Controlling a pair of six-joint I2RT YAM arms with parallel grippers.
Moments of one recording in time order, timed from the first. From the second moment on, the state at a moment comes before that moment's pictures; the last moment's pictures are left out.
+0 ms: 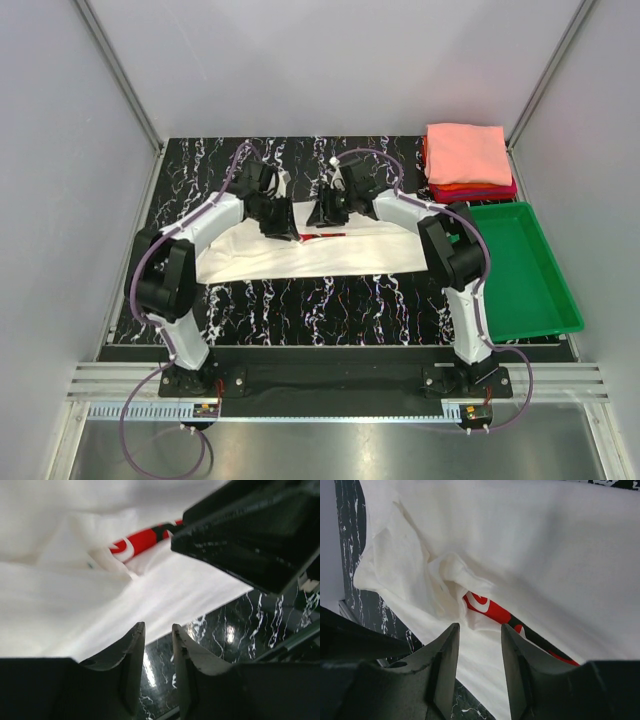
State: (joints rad) left arm -0.33 1.78 1.32 -0.61 0.37 -0.35; right arm 0.54 2.18 1.59 -0.18 -0.48 0.55
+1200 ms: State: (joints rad) left arm 0.07 1.91 1.36 -0.66 0.34 -0.16; right arm 0.61 2.23 1.56 -0.10 -0.65 0.45
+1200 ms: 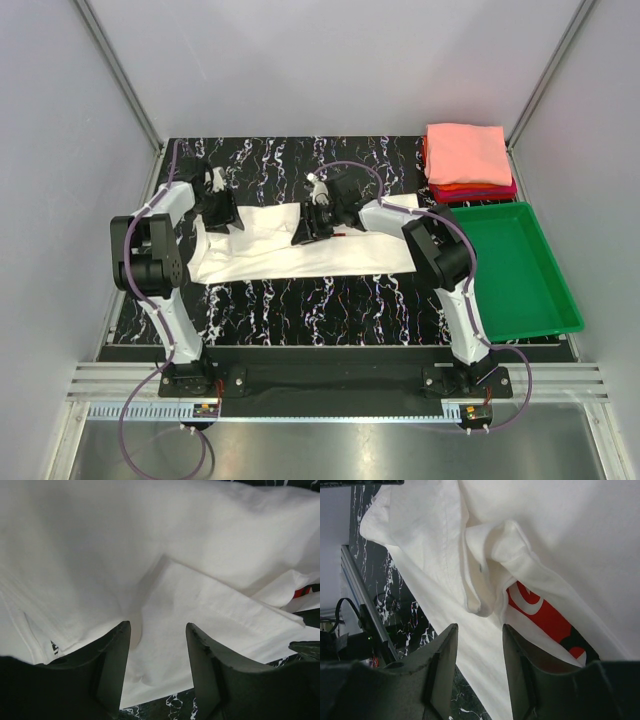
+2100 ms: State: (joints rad) left arm 0.07 2.05 1.49 -0.62 0.44 -0.11; right arm 0.62 2.27 1.65 -0.10 -0.65 0.43
